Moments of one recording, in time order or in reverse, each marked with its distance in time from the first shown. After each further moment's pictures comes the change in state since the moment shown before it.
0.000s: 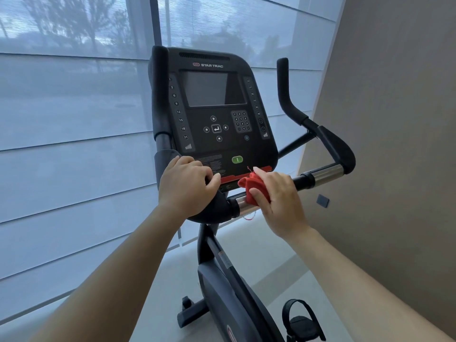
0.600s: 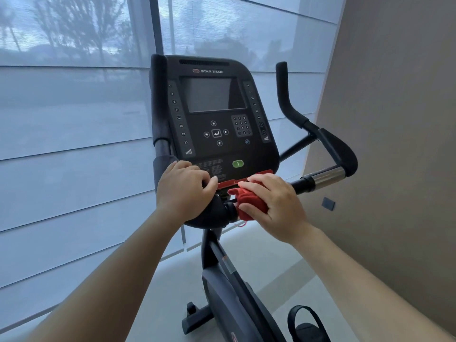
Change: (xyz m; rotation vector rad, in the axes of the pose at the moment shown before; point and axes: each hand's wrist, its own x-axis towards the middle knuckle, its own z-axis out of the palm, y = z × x) left_hand 0.001 0.000 0.000 0.012 -0.006 -0.013; right_hand 0.005 0.003 -0.009 -0.024 -0.089 -0.153
